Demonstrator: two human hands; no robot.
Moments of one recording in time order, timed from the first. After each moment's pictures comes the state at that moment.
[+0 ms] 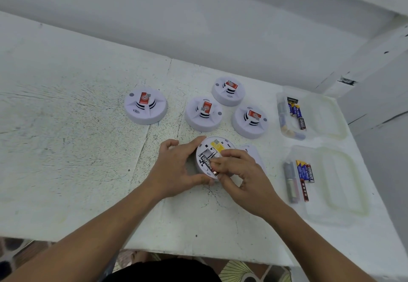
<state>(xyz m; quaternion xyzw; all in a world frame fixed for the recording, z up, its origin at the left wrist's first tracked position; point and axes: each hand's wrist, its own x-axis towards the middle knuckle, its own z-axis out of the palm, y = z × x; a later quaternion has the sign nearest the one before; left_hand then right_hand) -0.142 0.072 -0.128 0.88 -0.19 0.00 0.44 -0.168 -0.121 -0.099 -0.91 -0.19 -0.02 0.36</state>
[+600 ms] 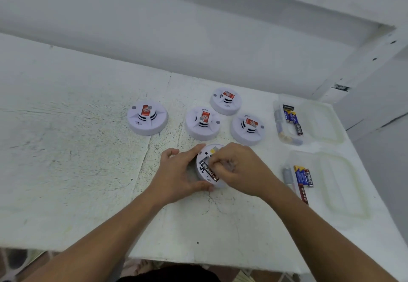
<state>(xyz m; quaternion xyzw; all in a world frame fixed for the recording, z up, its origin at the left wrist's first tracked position) -0.147 0.069 -0.111 0.88 -0.17 -0.03 0.44 -0.139 -0.102 -0.052 -0.93 -0.20 0.07 0.30</state>
